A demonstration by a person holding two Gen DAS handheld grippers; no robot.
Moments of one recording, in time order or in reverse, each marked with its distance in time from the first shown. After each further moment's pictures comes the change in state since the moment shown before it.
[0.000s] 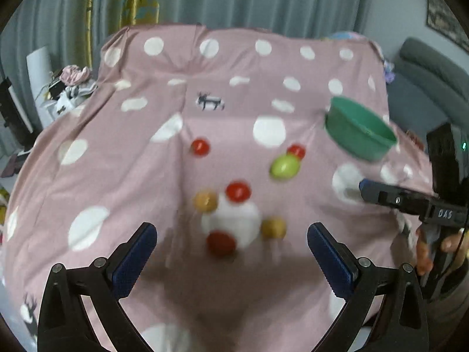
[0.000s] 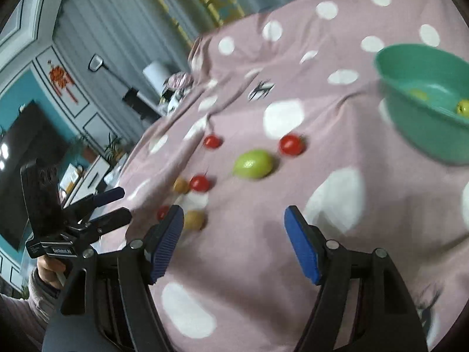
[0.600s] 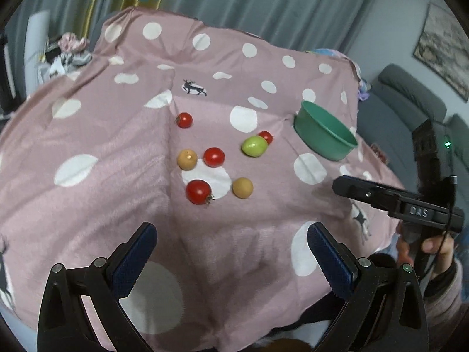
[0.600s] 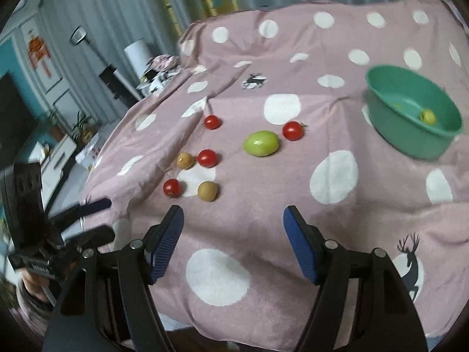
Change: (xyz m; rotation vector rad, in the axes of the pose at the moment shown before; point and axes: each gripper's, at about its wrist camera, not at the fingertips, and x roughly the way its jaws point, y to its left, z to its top) left arm -0.034 0.020 -0.037 -0.142 -0.019 -0.226; right arm -0.025 0.055 -0.020 -0.041 0.037 -0.228
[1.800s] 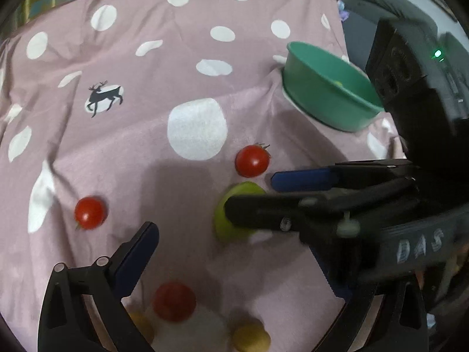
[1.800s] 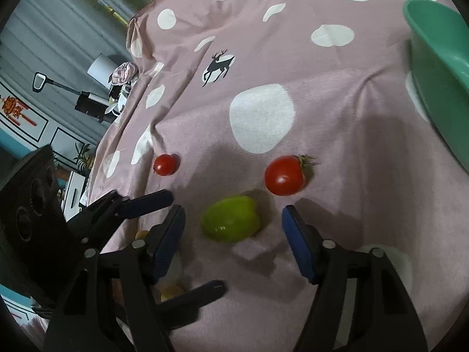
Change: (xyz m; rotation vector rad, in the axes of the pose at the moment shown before) left arm 0.182 -0.041 0.105 0.374 0.302 -0.021; right arm 0.133 -0.065 0.090 0.243 0.174 0.105
